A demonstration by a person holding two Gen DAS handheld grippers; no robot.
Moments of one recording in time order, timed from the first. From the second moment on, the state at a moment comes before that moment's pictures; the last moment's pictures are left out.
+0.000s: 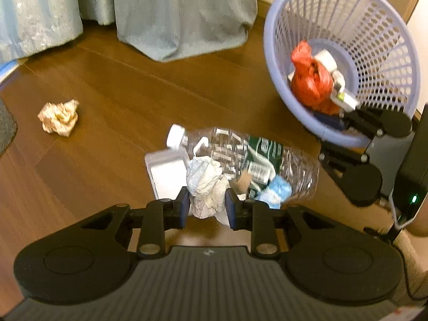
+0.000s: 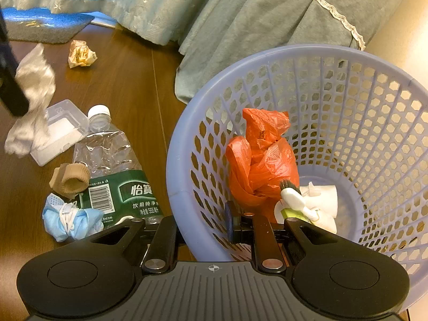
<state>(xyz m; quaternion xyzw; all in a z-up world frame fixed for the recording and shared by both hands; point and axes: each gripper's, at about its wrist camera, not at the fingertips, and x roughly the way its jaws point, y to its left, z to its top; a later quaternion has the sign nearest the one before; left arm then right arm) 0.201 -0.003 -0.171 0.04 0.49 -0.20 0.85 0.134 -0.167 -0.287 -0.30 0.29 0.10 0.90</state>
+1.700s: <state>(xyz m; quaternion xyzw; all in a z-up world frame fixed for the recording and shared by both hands) 0.250 -0.153 -0.066 0.02 0.35 -0.35 0.87 0.138 -0.167 -0.284 -0.29 0.29 0.10 0.91</state>
